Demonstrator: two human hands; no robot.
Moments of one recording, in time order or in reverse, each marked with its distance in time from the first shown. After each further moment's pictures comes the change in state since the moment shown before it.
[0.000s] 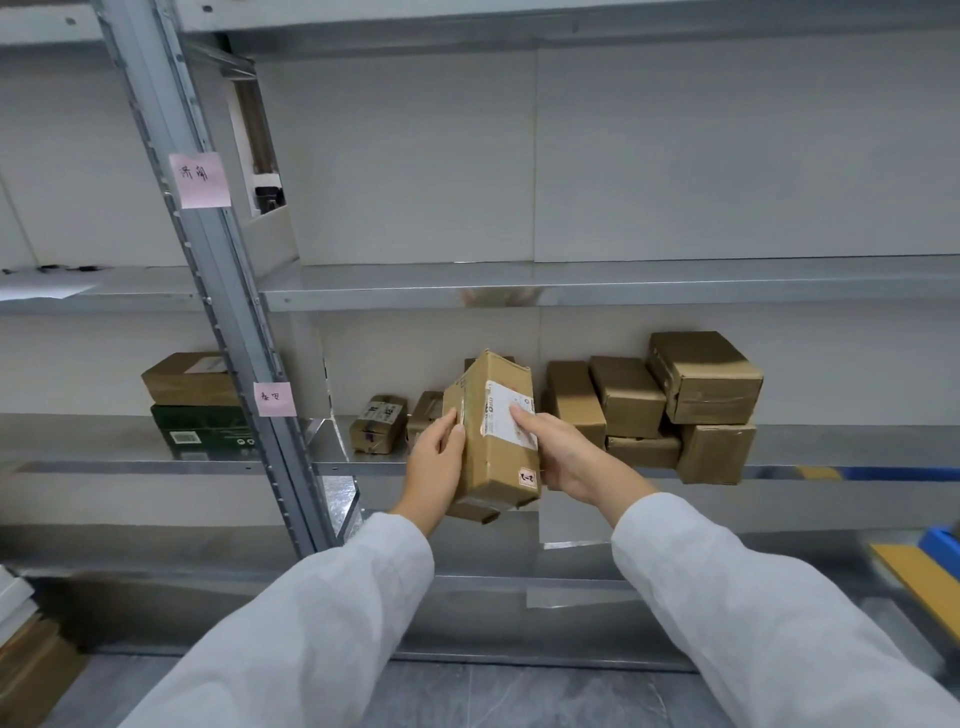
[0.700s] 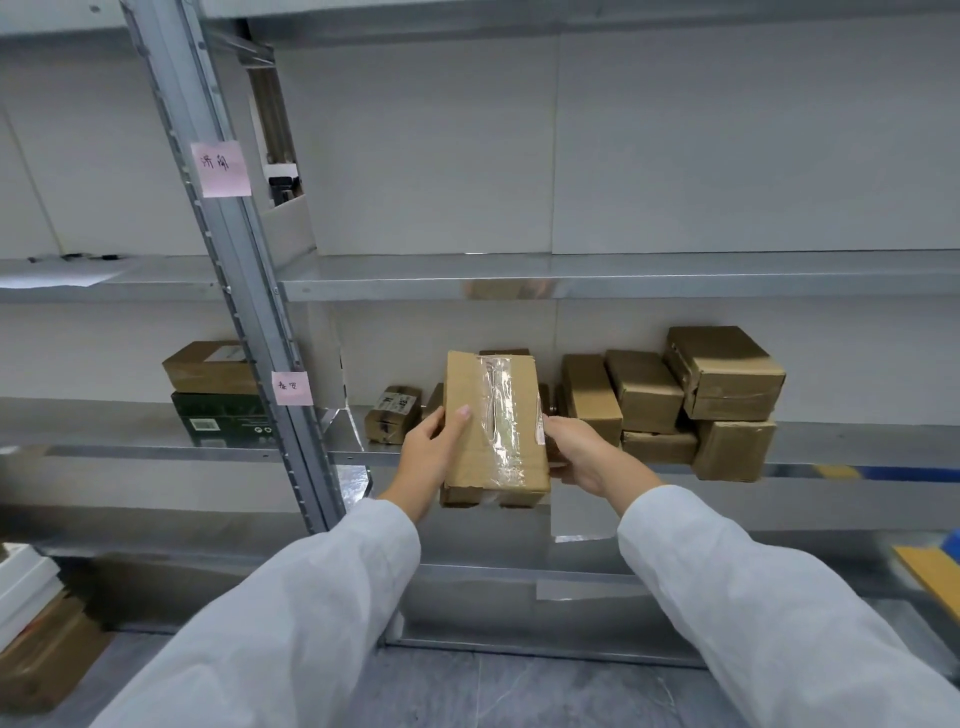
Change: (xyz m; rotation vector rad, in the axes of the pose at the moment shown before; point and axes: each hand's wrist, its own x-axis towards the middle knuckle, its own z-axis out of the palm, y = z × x) left_hand -0.002 0.009 -0.032 -0.094 -0.062 -0.094; right_hand 0.010 0.003 0.007 -0.190 0.160 0.047
